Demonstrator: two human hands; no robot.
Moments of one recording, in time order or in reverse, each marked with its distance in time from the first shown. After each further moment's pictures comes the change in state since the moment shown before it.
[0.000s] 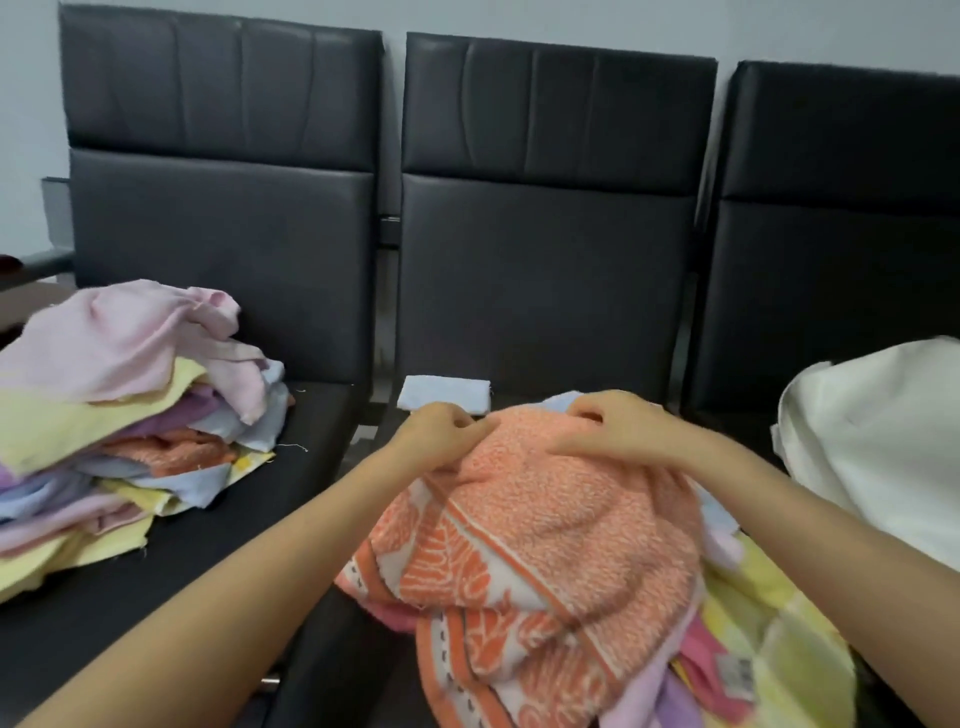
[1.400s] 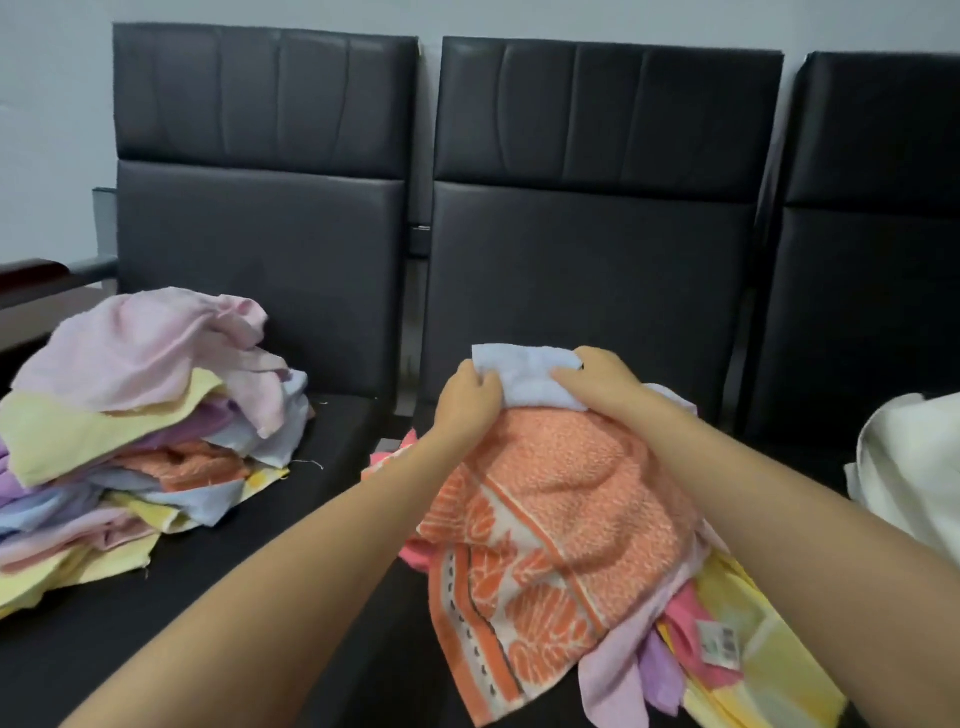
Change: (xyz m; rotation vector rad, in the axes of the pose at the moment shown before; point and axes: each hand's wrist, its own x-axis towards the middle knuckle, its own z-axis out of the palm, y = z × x) left_hand 0.047 0.025 -0.007 -0.502 0.313 -0.049; right_hand 0.130 -0.018 0.006 0.124 0.190 0.150
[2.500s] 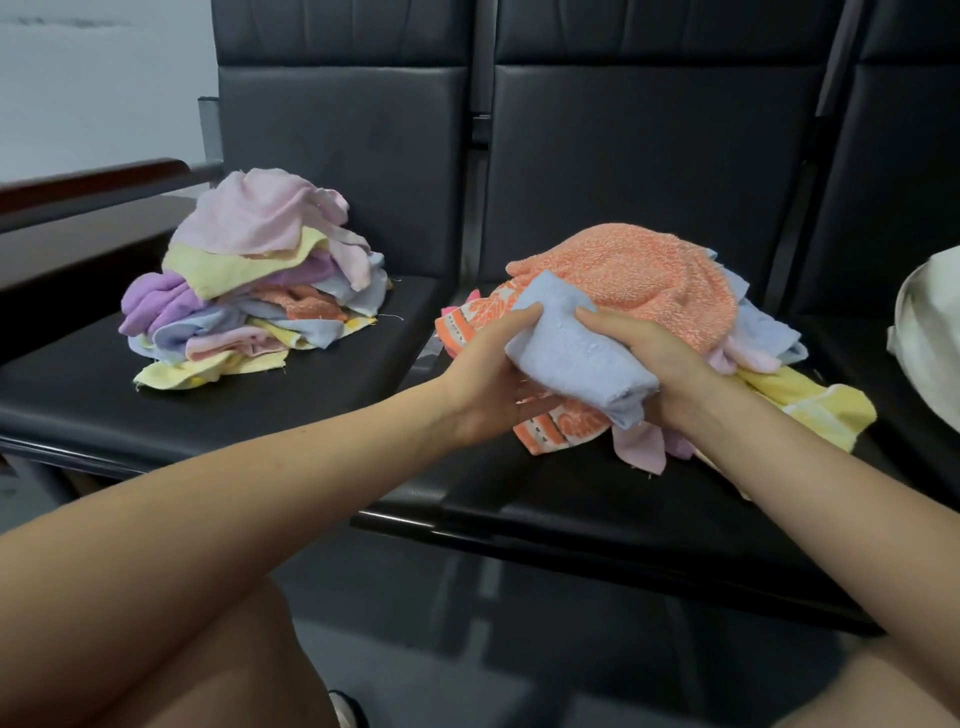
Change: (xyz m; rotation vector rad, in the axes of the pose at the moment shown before) left_hand -0.206 -0.024 -0.055 -0.791 -0.406 -0.392; right_hand -0.222 0.012 0.041 1.105 -0.404 0.054
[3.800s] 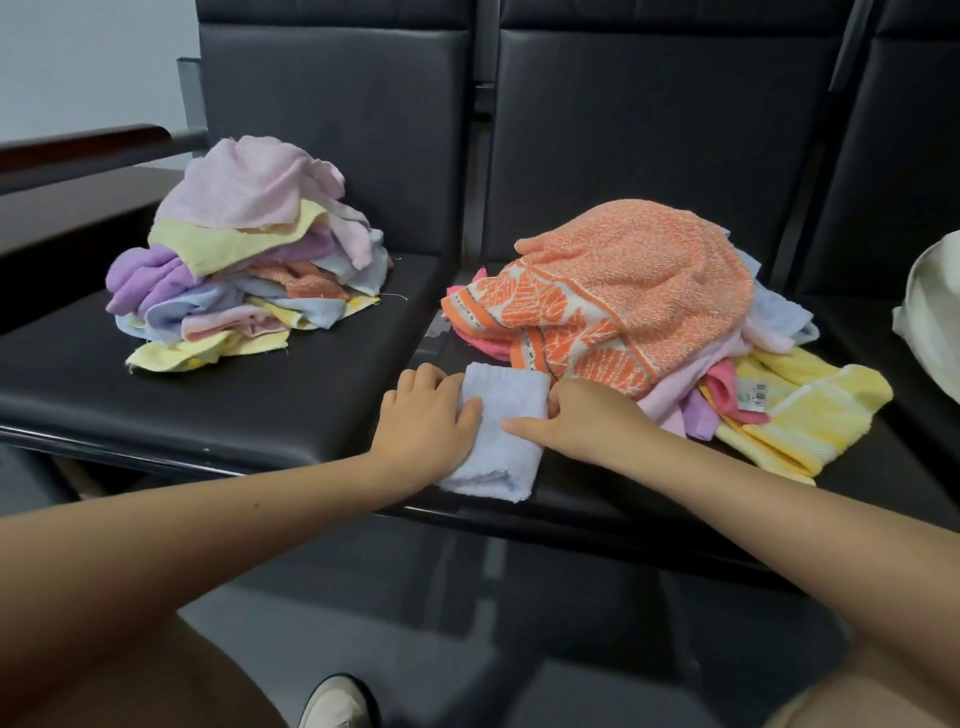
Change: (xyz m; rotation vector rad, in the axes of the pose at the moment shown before) left_hand -0.008 -0.053 -0.089 1.623 0.488 0.379; right_hand 0.003 0.064 0.048 -1.351 0.043 -0.142
